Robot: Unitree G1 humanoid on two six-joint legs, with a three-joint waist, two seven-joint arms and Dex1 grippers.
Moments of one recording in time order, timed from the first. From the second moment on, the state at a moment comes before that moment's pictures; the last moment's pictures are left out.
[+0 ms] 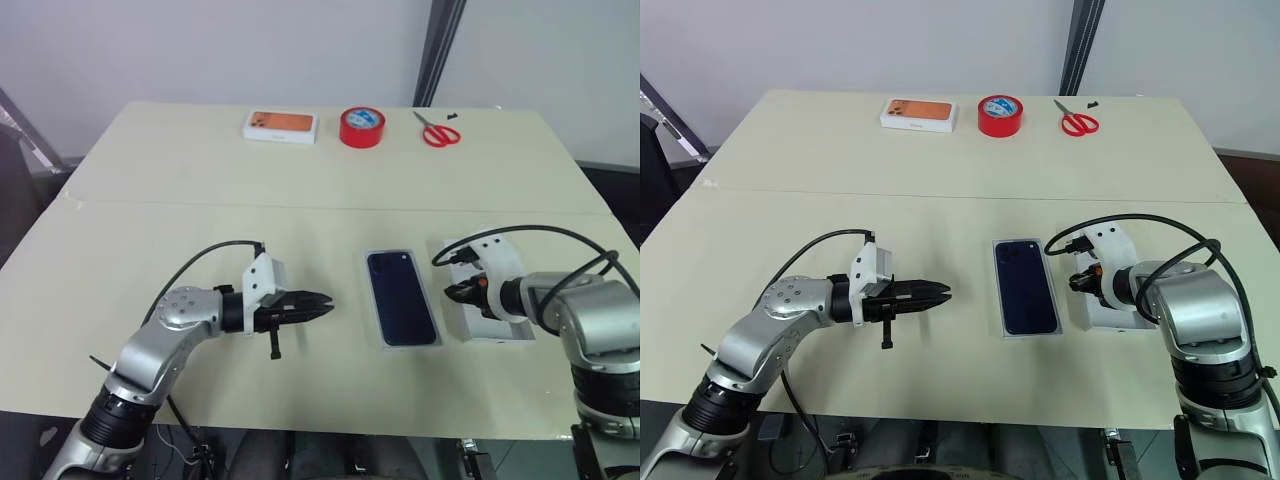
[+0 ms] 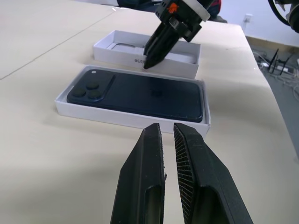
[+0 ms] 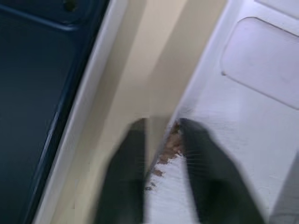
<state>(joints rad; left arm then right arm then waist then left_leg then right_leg) -0.23 0.55 -0.19 -0.35 -0.45 0.39 -0.98 -0.40 -0.69 -0.09 -0.47 0.21 1.61 0.59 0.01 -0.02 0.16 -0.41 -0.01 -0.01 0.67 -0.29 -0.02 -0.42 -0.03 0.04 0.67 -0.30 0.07</state>
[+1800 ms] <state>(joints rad) -0.39 0.29 -0.21 -0.21 -0.36 0.50 -0.73 -0.54 -1.10 0.20 -0.37 0.92 1.02 0.26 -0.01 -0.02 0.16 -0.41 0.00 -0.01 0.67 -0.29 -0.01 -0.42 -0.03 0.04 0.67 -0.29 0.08</state>
